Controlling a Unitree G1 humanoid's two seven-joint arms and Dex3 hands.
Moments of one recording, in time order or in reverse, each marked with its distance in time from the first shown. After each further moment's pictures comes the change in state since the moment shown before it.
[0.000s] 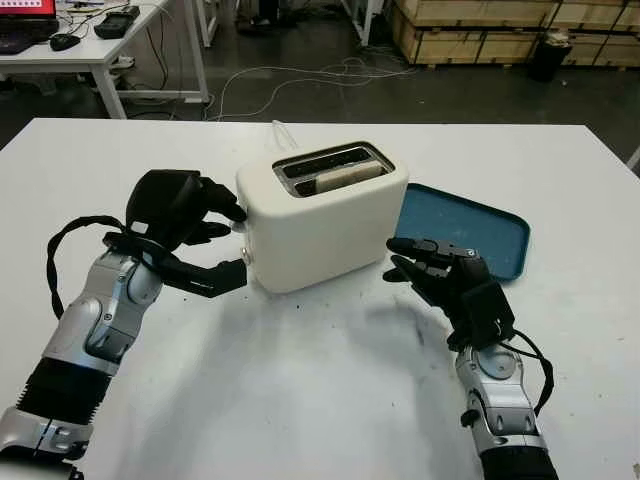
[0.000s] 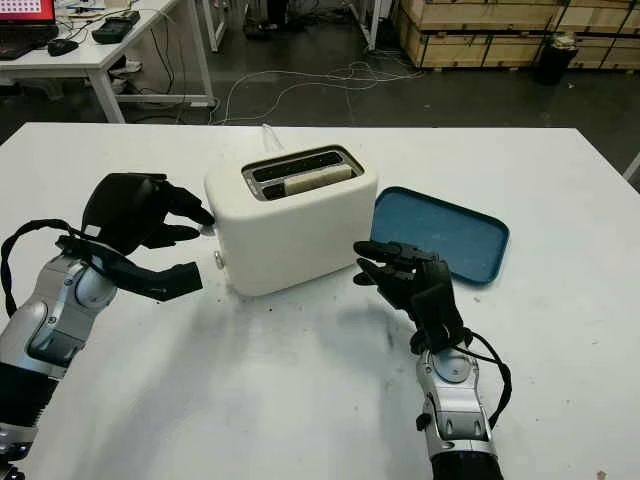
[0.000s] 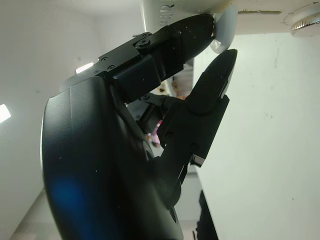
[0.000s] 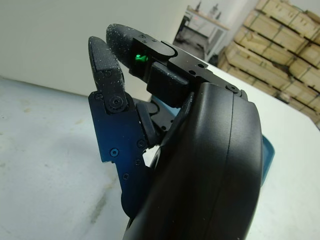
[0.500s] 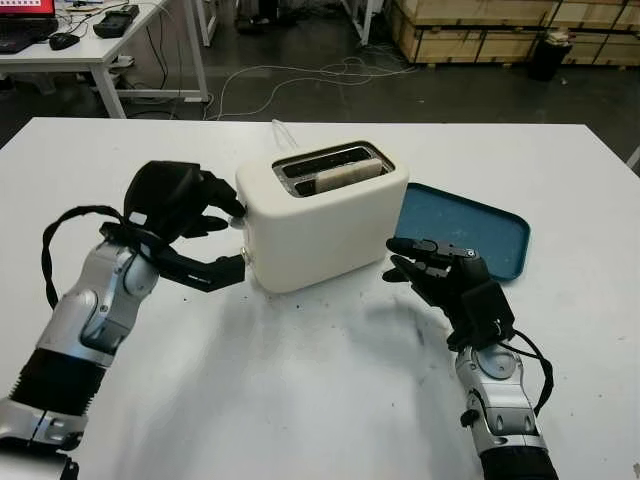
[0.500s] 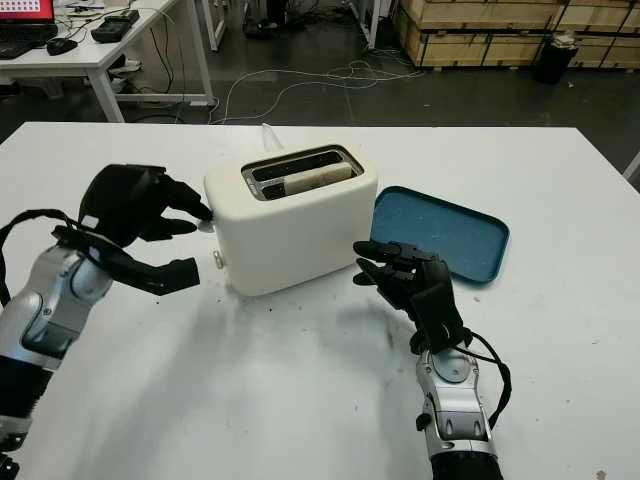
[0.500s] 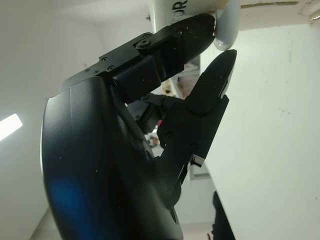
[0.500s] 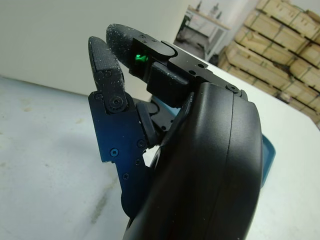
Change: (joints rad) left arm -0.063 0.013 -0.048 0.033 0.022 0.005 -0.061; right arm 0.001 0.000 0.002 0.006 -0.002 -0.002 -0.001
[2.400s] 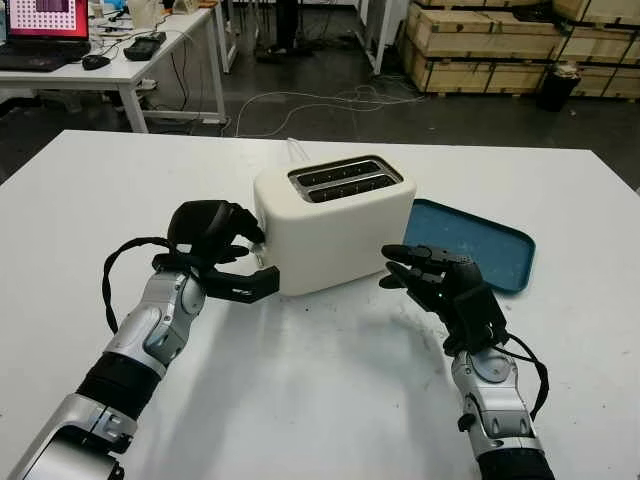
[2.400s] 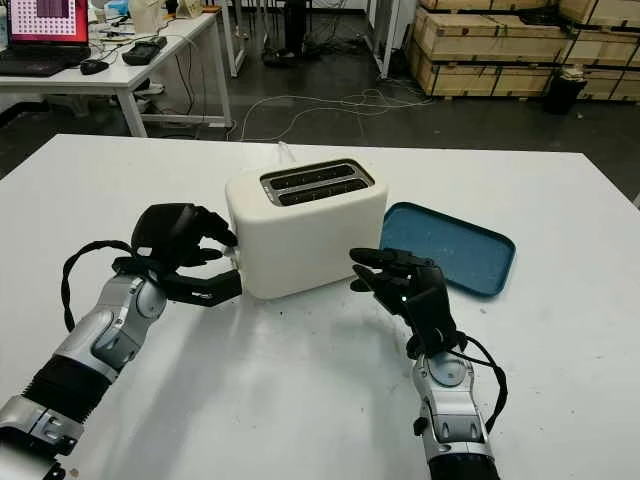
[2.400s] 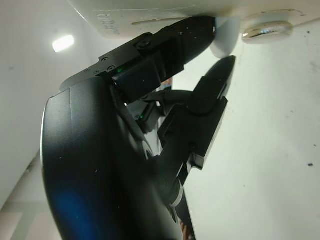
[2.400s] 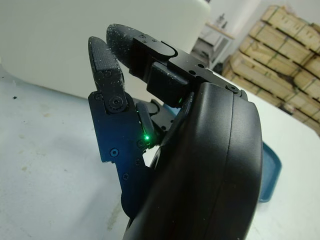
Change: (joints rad) left arm -0.009 -0.149 -0.131 0.198 -0.002 0.150 0.162; right arm 0.004 -0.001 0.020 0.026 -0.012 -0.007 -0.012
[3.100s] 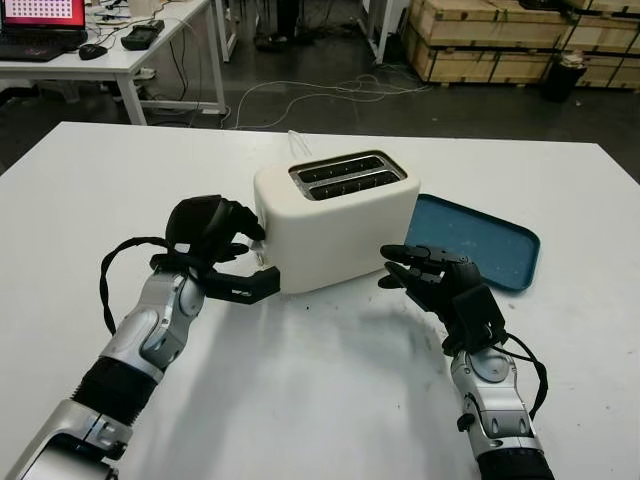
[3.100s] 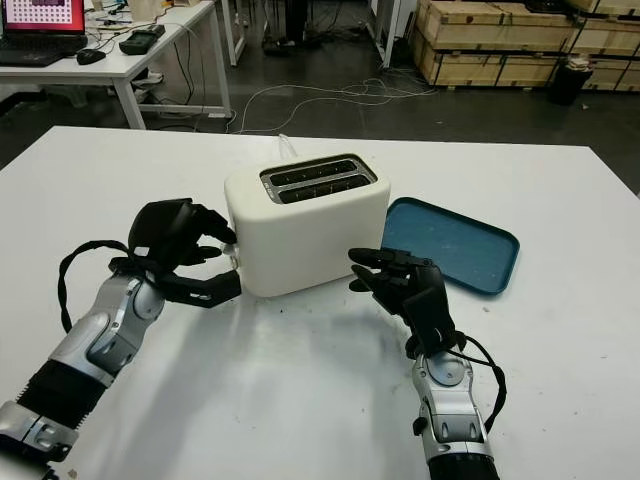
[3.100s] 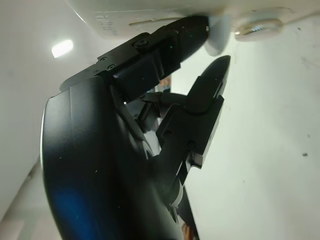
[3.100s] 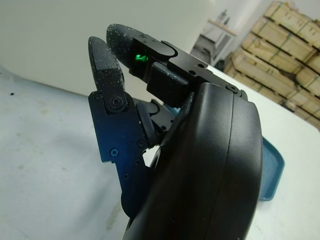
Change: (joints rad) left arm 0.072 0.059 -0.004 -0.155 -0.021 0.025 -0.060; right arm 0.000 0.000 0.000 0.000 -0.001 0.000 0.000
